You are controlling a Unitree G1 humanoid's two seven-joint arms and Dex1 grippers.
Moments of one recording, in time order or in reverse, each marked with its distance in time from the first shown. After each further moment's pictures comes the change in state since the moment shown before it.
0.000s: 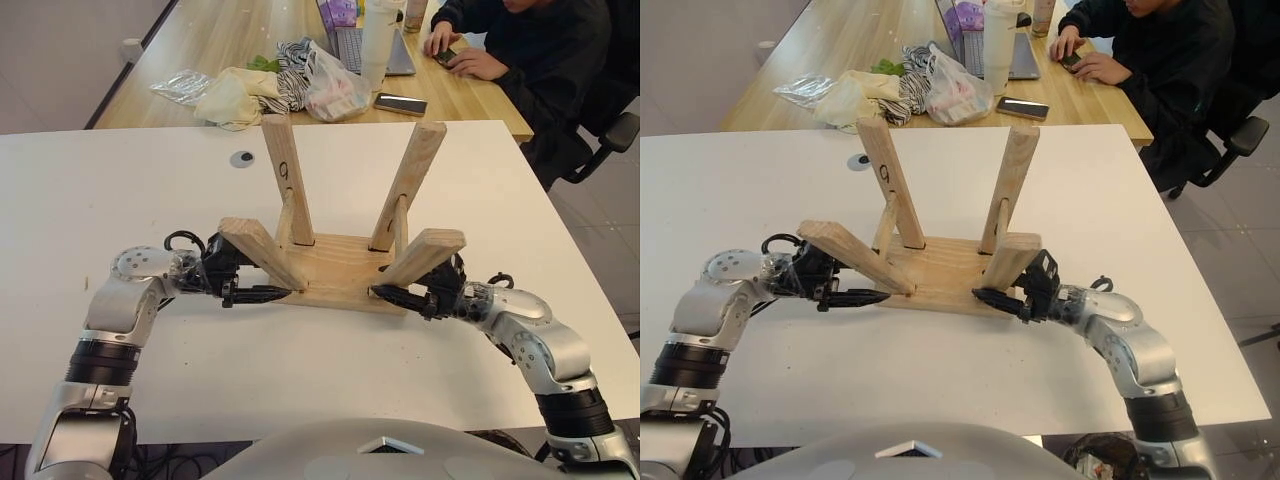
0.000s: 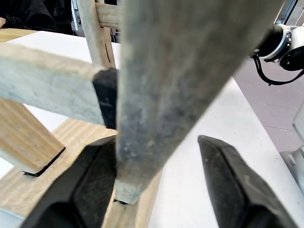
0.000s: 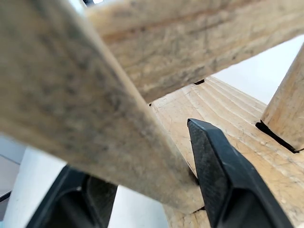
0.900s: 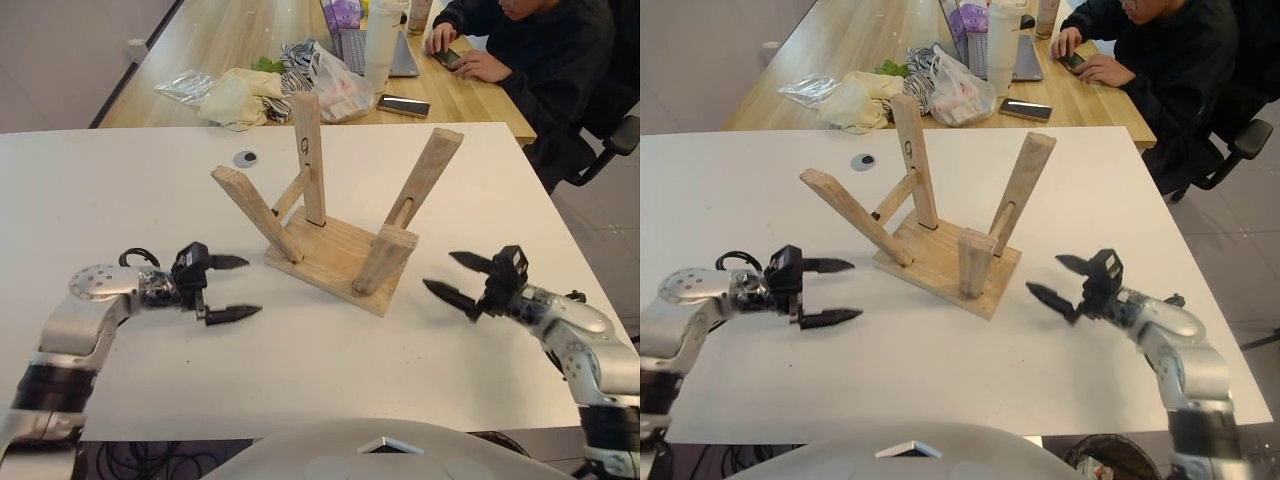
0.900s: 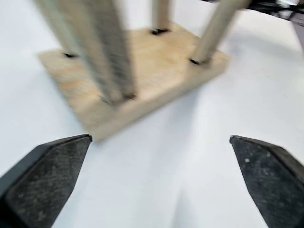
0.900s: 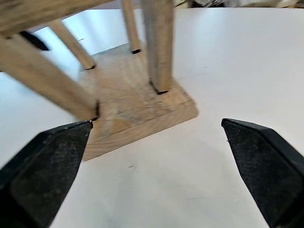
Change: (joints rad) left arm 0.050 0.120 0.035 0.101 0.067 -0.030 0.176; right arm 0.139 -0.083 -0.214 0.043 -0.034 -0.052 -0.033
